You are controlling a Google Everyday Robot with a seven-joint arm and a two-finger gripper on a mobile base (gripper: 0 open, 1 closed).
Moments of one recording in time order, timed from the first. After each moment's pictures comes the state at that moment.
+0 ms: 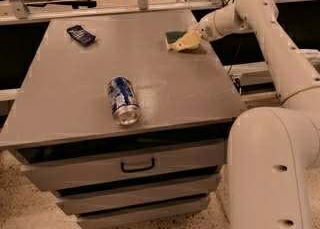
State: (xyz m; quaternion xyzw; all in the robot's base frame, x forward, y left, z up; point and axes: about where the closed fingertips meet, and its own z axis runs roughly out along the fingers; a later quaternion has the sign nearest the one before) arm 0.844 -0.108 0.836 -0.43 0.78 0.18 0.43
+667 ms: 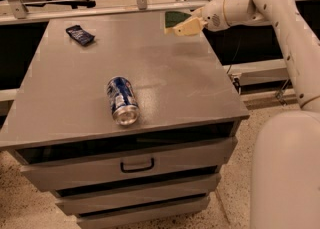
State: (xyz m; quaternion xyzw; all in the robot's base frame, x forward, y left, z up) arm 0.797 -0.090 0.908 -0.45 0.72 0.25 0.47
